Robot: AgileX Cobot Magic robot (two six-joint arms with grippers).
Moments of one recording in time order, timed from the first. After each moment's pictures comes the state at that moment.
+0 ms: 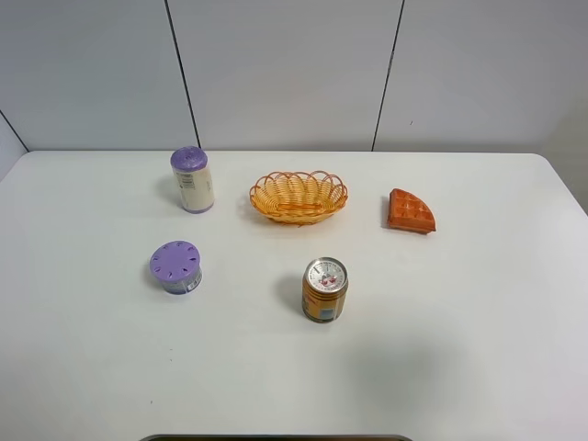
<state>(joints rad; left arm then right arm) 0.06 0.00 -0.44 0.01 1.09 0.00 0.07 0.39 -0.74 -0.03 1.10 0.06</state>
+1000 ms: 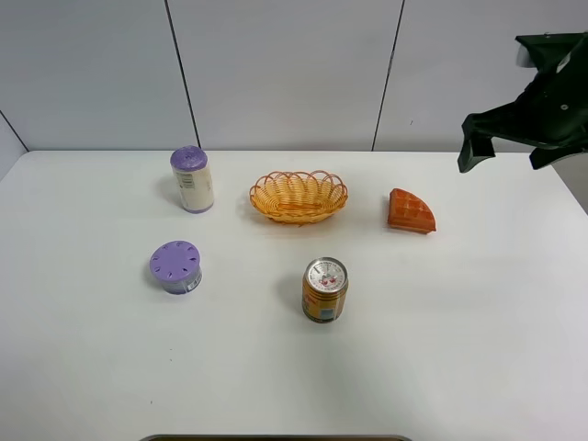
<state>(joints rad) 0.06 0.00 -0.44 0.01 1.09 0.00 0.07 1.60 -1.30 0.04 1.00 0.02</state>
